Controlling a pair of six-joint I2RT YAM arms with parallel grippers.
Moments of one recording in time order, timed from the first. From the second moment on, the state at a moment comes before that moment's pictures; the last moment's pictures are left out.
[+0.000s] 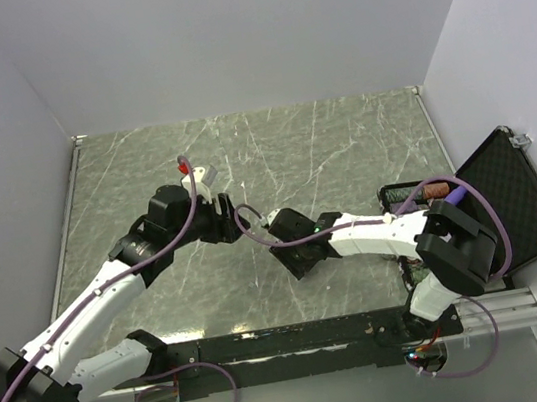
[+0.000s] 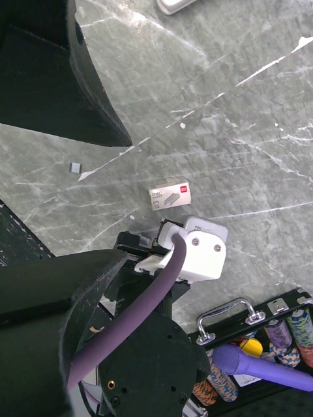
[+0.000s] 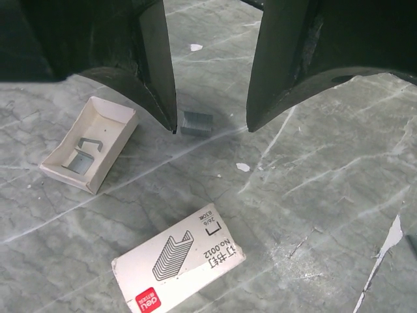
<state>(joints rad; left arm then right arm) -0.62 1.04 0.85 -0.32 0.20 -0.43 0.95 1.54 0.87 -0.48 0.09 0.25</state>
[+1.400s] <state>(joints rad) -0.60 1.05 0.85 -0.32 0.22 -0.43 0.92 1.59 0.87 -0.47 0.10 0.30</state>
